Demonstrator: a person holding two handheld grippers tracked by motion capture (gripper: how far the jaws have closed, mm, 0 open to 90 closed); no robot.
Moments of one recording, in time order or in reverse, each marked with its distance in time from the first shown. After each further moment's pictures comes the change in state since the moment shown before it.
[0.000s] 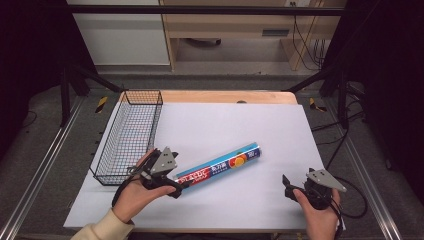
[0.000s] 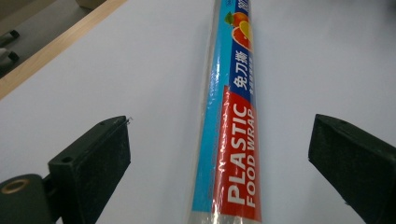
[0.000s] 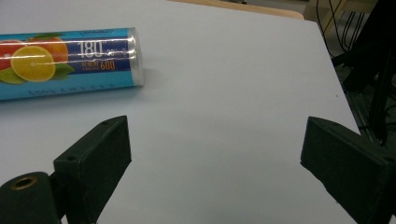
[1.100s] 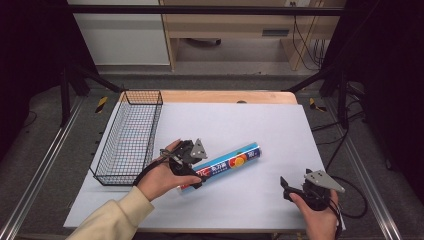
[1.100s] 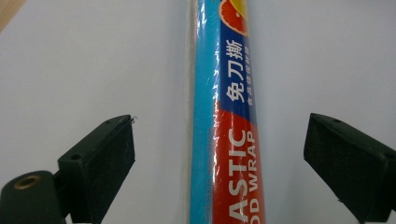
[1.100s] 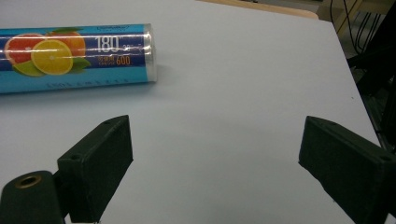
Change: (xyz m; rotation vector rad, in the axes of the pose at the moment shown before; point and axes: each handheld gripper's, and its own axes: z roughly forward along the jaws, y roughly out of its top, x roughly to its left) left arm 0.002 0.043 0.055 0.250 -0.085 0.059; right arm 0.003 -0.001 0.000 0.007 0.039 -0.021
